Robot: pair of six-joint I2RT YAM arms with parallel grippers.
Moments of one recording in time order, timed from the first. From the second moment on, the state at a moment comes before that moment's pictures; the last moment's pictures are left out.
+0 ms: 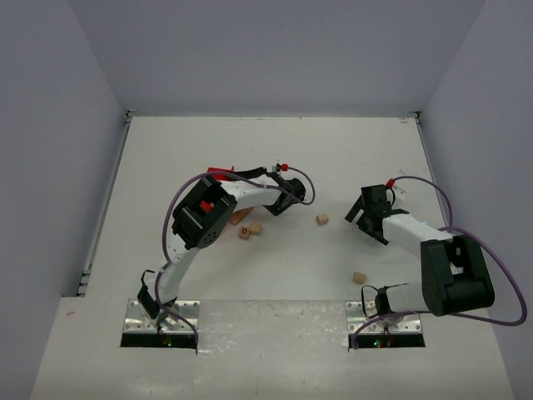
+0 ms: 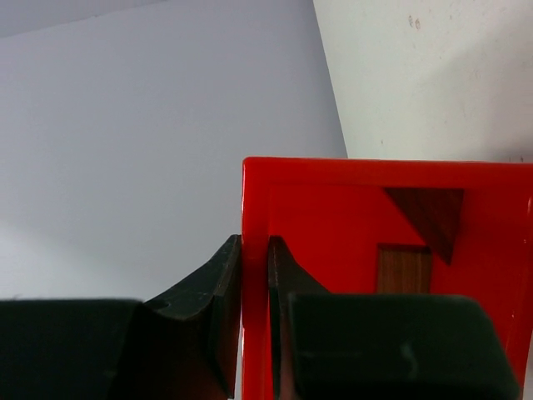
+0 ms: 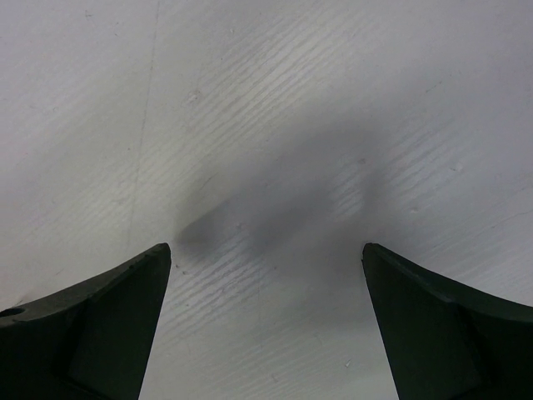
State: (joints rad) left arm -0.79 2.25 1.64 -1.05 -1.46 0.06; right arm 0.14 1.37 0.50 -0.18 0.33 0.72
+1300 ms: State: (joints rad) left arm -0.86 2.19 1.18 0.42 -1.45 1.57; right arm 0.15 1.34 0.47 -0.14 0.29 0.69
